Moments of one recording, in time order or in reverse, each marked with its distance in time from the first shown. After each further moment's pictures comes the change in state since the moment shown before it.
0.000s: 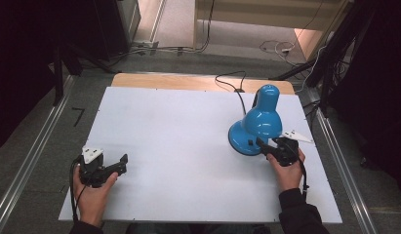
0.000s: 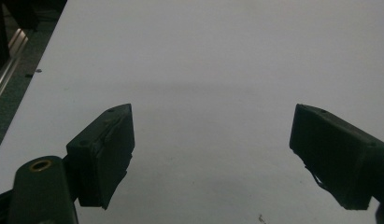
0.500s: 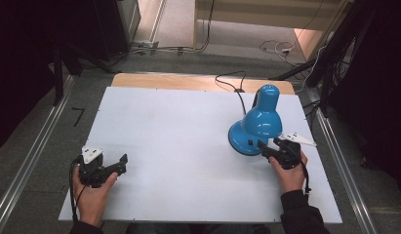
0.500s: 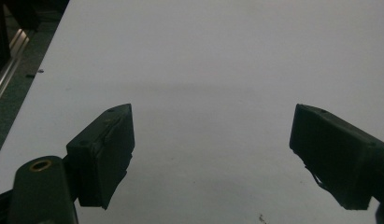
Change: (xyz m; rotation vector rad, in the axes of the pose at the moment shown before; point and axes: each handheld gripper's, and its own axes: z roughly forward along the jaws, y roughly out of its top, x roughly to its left) left arm 0.000 0.000 -0.001 -0.004 0.000 -0.002; right arm -0.002 -0.005 -0.008 0.007 0.008 -0.006
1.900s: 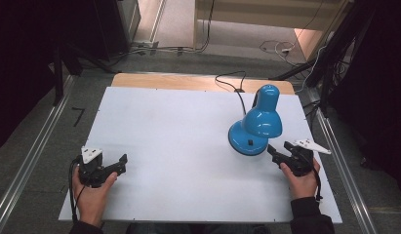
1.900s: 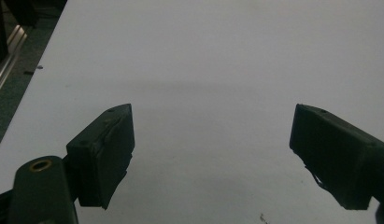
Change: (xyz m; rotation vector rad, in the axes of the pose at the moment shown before) left arm 0.001 0.000 0.001 0.004 -0.003 -0.013; right arm -0.017 -0.009 -0.030 -0.015 -0.017 0.011
